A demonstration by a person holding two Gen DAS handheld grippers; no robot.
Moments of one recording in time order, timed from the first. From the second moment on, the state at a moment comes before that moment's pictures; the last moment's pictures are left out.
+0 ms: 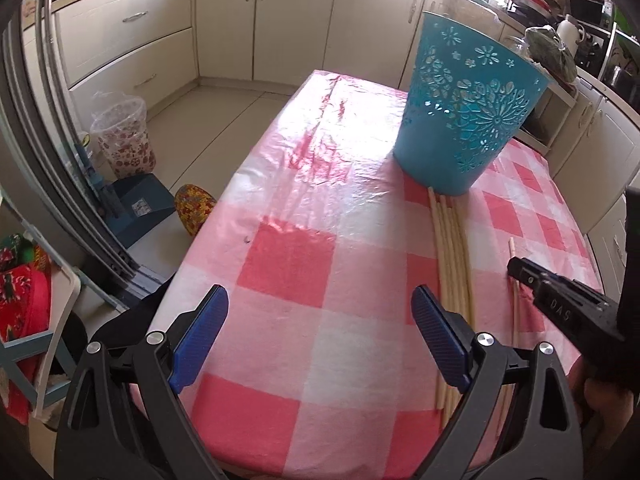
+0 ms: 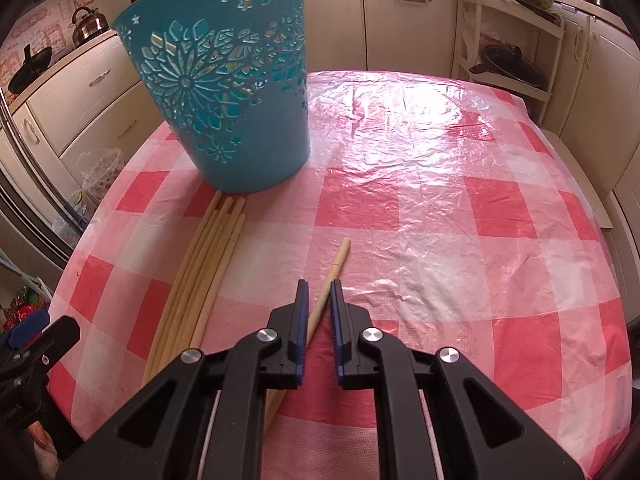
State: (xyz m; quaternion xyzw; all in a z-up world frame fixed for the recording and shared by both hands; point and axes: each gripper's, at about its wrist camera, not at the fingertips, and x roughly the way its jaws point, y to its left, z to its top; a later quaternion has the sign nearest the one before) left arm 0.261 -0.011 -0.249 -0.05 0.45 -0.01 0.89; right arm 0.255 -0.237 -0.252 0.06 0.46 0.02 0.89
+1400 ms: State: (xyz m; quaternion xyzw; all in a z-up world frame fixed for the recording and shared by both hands) left arm 0.331 -0.096 -0.275 0.06 0.47 -0.04 0.88; right arm 0.253 -0.248 -0.255 0.10 0.44 0.06 0.89
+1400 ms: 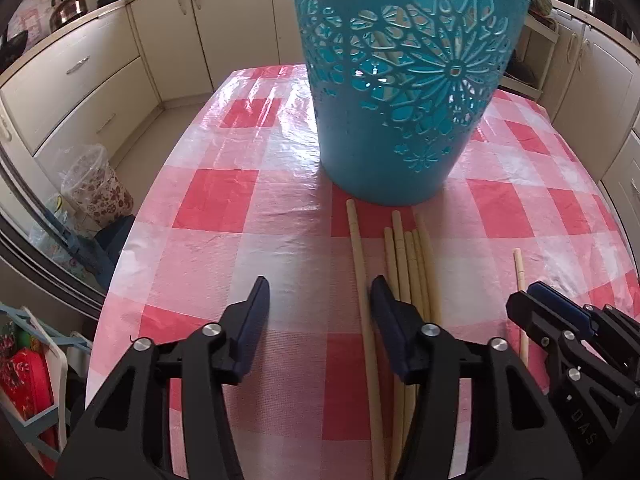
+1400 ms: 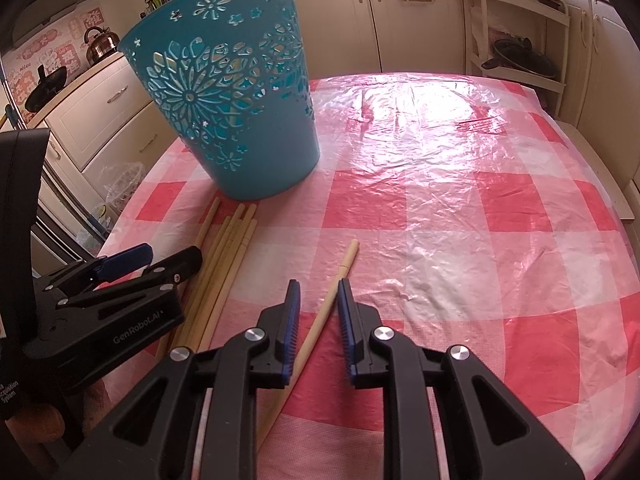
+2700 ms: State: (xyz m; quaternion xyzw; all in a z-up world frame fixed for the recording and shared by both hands) left arm 0.334 -0.063 -0.274 0.01 0.48 -0.04 0.87; right arm 0.254 -0.225 -0.254 0.03 0.45 0.04 0.89
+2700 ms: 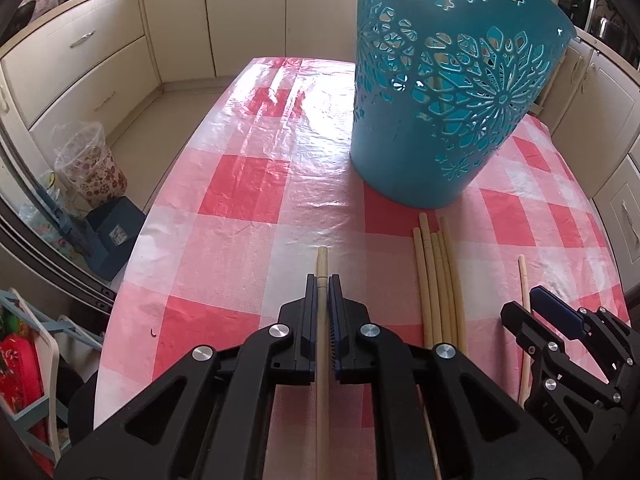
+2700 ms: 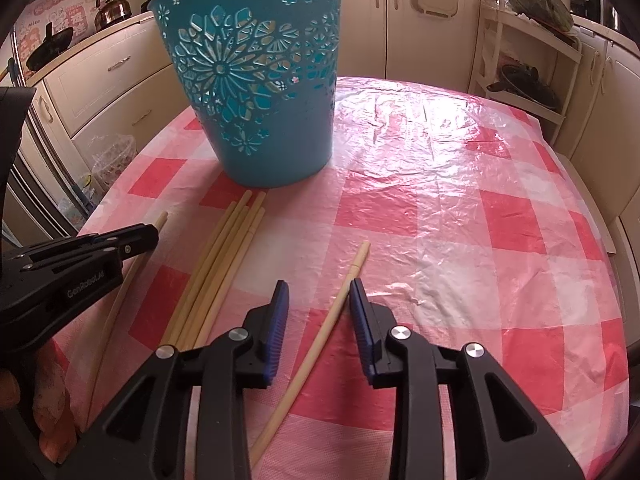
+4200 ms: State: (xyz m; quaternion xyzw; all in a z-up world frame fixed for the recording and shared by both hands) left arm 0.324 -0.032 -0.274 -0.03 0.47 -0.05 0.88; right arm 0.252 -0.239 -0.253 0.06 0.45 0.04 0.89
